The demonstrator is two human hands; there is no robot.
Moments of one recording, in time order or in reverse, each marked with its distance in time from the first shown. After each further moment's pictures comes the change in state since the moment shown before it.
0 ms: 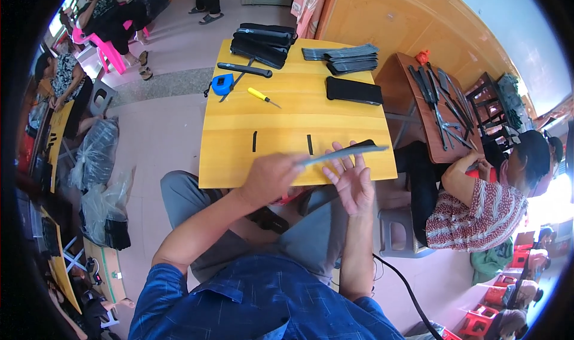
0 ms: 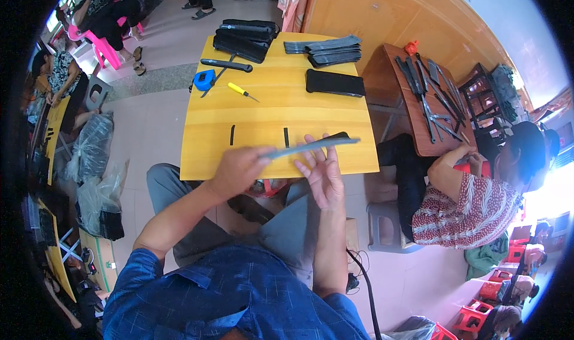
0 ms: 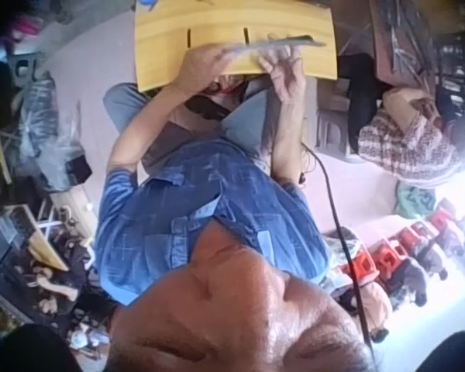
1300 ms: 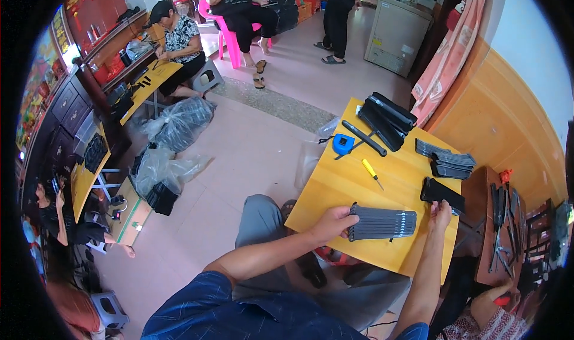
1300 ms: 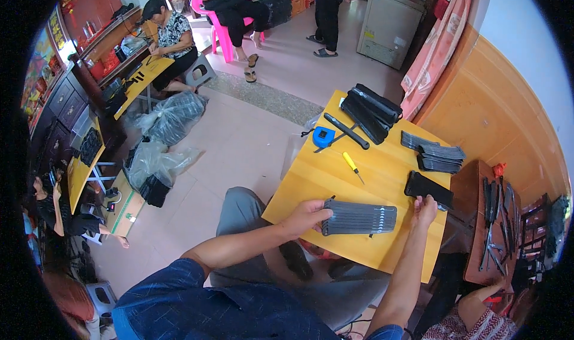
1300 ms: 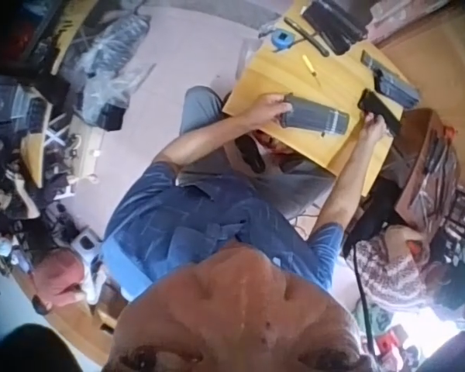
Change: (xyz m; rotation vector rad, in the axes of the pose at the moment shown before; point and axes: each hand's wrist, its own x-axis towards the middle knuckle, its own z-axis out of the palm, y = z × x) left_hand -0.032 -0.096 0.001 -1.055 0.268 -0.714; right_hand 0.247 0.003 -0.132 -0.413 0.656 -0.062
